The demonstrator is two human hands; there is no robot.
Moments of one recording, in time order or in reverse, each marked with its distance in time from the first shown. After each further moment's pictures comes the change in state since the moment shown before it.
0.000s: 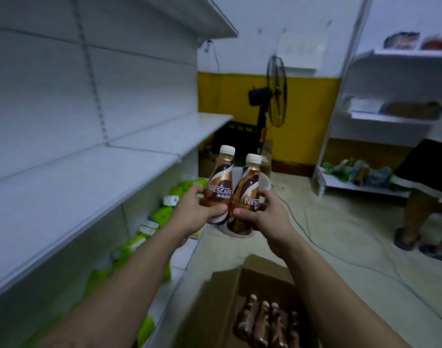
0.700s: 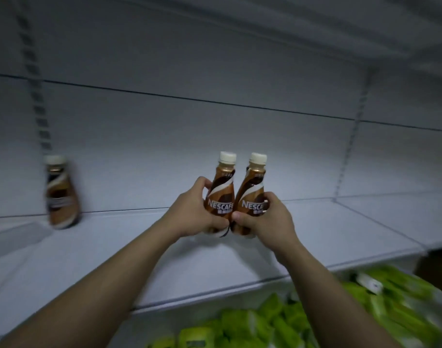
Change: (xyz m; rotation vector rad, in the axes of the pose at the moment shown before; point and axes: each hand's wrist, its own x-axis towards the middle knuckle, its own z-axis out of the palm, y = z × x) left_hand -0.262 0.079 -0.309 0.581 0.839 -0.134; right_hand -0.091 -0.117 0.361 -0.072 -0.795 -0.410
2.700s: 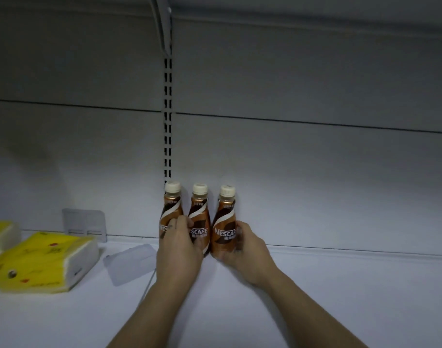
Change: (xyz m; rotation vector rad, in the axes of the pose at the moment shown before) left_hand -0.025 -0.156 -0.129 0.355 0.770 -0.229; right_hand 0.043 -0.027 0.251 -0.091 -0.478 -0.152
